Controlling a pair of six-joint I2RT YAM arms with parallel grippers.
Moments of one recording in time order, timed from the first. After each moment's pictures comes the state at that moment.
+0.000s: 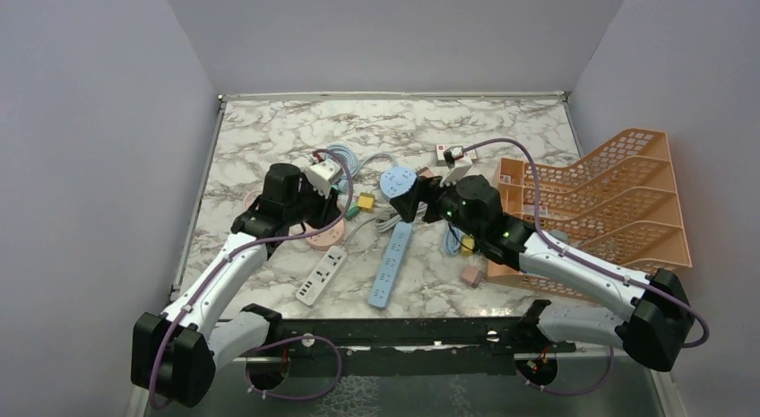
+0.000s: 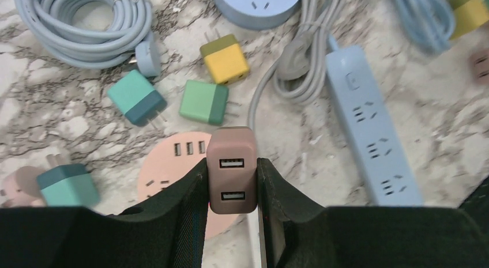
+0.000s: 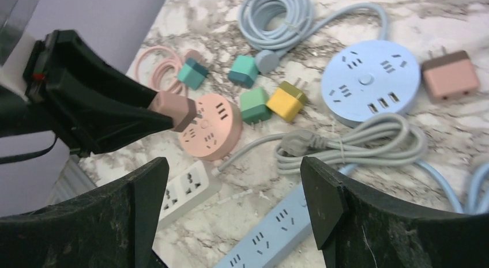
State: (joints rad) left arm -0.35 1.04 0.74 -0.31 0.38 0.07; right arm 0.83 1.15 0.77 0.12 0.08 0.54
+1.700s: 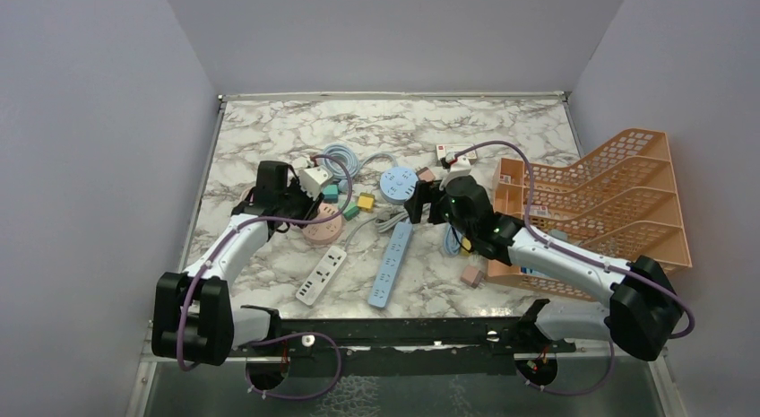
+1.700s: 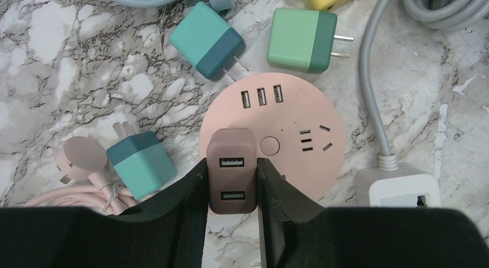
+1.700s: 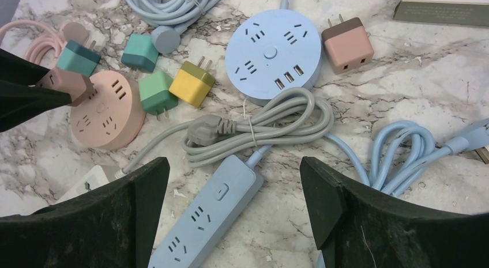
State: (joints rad) left arm -0.15 1.24 0.71 -0.30 0.35 0.50; right arm 0.77 1.24 0.73 0.05 0.26 0.45
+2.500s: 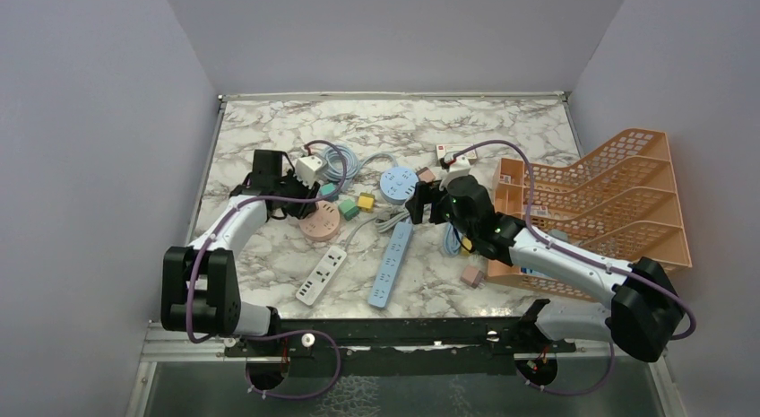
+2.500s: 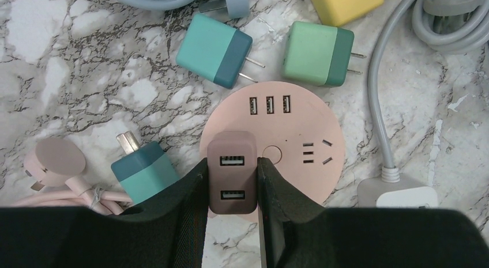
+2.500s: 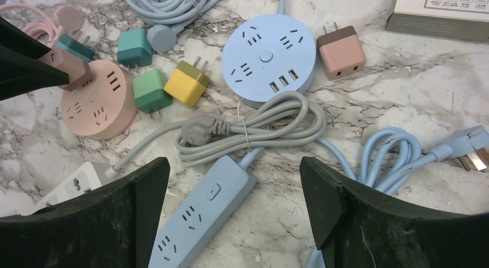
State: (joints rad) left arm -0.08 1.41 0.85 -0.38 0.44 0.47; right arm 0.77 1.22 0.73 0.05 0.26 0.39
